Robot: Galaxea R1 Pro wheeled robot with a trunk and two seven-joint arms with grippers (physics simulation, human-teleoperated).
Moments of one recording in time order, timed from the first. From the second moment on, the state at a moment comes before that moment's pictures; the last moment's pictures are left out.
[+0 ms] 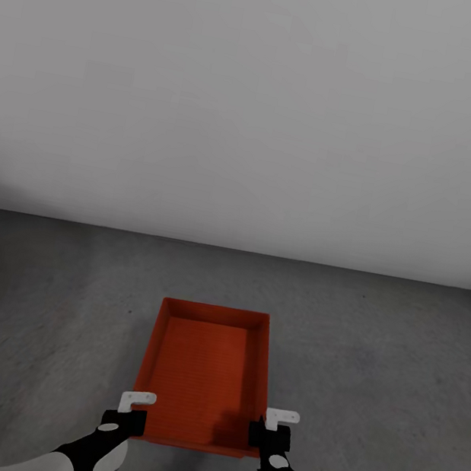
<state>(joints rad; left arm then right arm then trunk) -0.61 -0.09 -0.35 -0.17 0.42 -0.08 0.24 -0.66 0.15 -0.10 -0.03 0.21 -0.32 -0.24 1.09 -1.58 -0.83</state>
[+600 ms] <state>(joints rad) -0.61 -0.09 -0.35 -0.17 0.42 -0.08 0.24 -0.66 0.15 -0.10 -0.03 0.21 -0.32 -0.24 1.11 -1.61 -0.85</state>
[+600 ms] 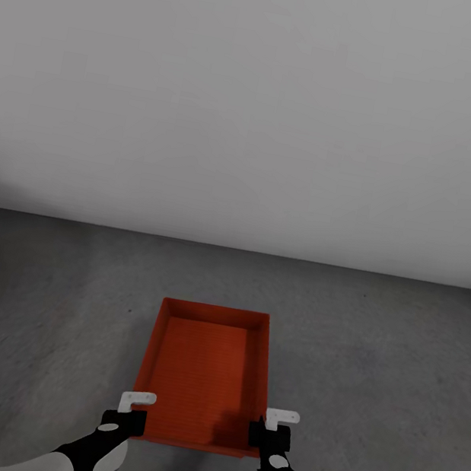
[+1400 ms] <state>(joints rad) -0.61 -0.09 -0.36 -0.17 0.42 -0.08 0.24 -0.66 0.15 -0.10 -0.03 0.21 -0.32 -0.24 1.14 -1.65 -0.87</state>
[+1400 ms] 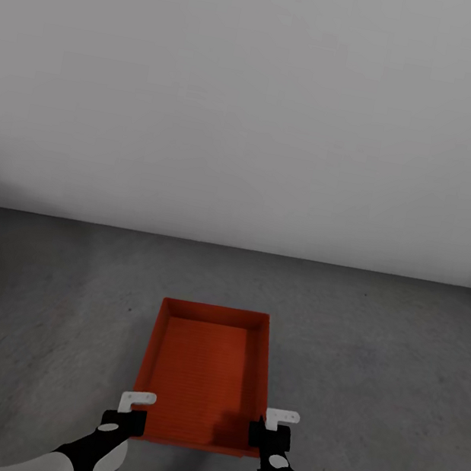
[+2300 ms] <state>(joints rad) -0.61 -0.09 -0.36 -0.17 0.42 -0.08 0.24 -0.66 0.15 -0.09 -0.03 0.21 -0.32 -0.25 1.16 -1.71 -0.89</state>
